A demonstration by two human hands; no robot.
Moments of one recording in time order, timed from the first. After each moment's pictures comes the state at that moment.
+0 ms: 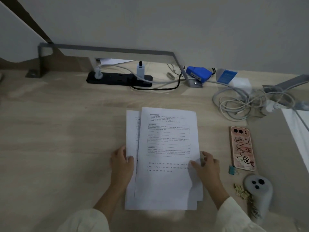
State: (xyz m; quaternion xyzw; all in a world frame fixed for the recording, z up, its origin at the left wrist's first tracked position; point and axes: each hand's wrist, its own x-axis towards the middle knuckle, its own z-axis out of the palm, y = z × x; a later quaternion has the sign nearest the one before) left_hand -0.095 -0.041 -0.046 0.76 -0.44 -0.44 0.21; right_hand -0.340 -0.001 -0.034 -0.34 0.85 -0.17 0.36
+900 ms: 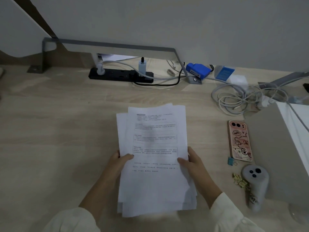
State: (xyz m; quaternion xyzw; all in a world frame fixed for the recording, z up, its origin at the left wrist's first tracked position) left_hand -0.062 -0.027 -0.021 0.66 -0.28 -0.65 0.25; right_hand -0.289 0.013 -0.002 -0.31 0.67 -0.36 0.57
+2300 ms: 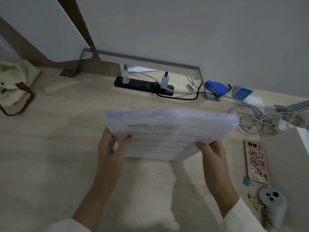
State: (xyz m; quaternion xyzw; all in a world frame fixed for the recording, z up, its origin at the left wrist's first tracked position) left_hand -0.021 -0.030 0.090 0.51 -0.46 -0.42 0.59; right_hand -0.238 -0.021 0.073 -0.41 0.53 -0.58 0.46
